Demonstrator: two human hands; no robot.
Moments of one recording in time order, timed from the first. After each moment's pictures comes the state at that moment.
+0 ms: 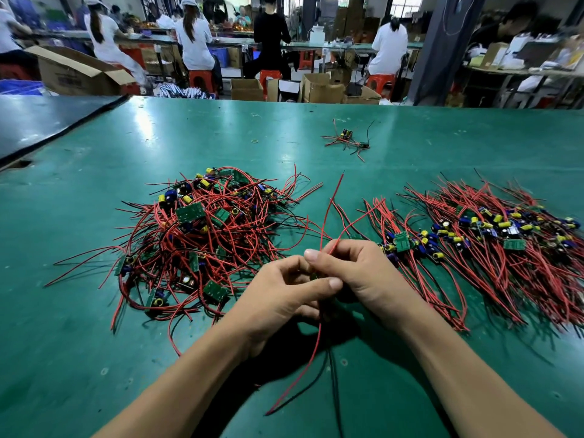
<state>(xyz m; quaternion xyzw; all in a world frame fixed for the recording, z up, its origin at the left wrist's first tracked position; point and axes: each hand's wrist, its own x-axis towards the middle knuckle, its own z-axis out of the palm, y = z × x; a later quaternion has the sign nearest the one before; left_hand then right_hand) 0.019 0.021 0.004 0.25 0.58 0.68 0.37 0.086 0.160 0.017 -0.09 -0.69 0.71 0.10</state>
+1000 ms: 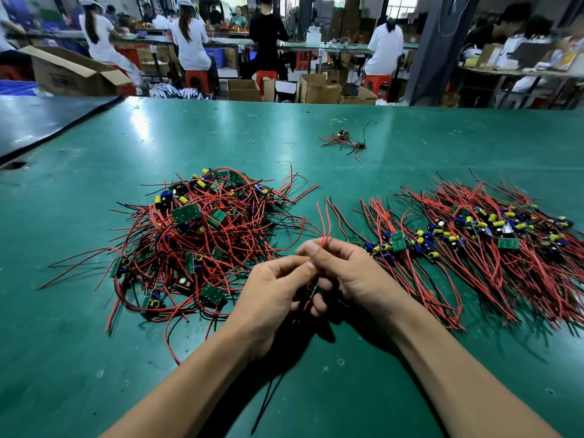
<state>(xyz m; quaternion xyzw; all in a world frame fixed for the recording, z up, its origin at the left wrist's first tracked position) 0.023 0.028 0.002 0.18 0.51 0.76 0.36 0.078 0.160 0.004 -0.09 -0.58 0.80 0.05</state>
